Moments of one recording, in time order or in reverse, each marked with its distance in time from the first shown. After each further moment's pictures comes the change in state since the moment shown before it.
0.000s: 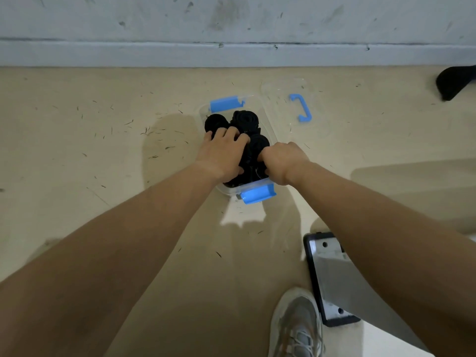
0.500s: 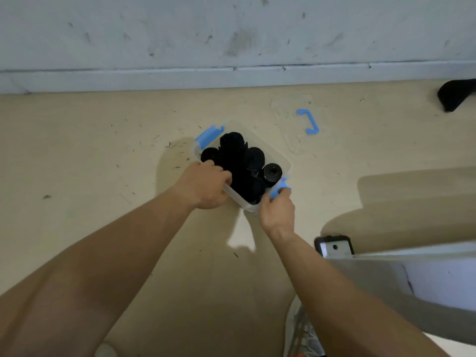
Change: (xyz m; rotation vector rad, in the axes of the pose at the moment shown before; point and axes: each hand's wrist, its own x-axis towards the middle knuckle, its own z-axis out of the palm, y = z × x) left_hand -0.077 -0.048 -0.010 0.105 -0.121 0.062; right_hand -0.067 -0.093 0.049 1.295 0.265 0.720
